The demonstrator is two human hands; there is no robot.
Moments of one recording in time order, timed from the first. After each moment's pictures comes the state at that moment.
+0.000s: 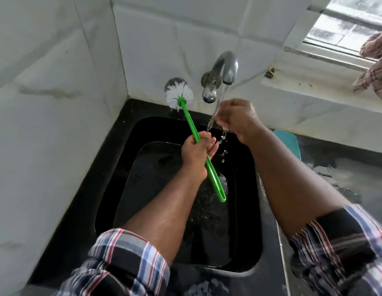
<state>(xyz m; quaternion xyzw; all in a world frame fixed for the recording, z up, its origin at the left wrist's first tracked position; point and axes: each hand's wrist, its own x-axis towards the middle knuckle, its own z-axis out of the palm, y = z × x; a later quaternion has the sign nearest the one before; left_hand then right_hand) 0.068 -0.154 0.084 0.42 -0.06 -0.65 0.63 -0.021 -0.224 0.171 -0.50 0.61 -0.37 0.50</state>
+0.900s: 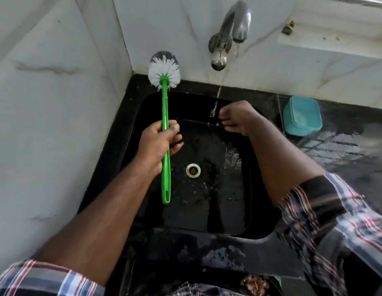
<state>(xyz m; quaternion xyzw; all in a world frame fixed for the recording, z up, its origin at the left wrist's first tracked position) 0.179 -0.088 0.081 0.58 -0.21 -0.58 0.53 -0.022 -0.215 0.091 -0.43 0.70 -0.21 0.54</state>
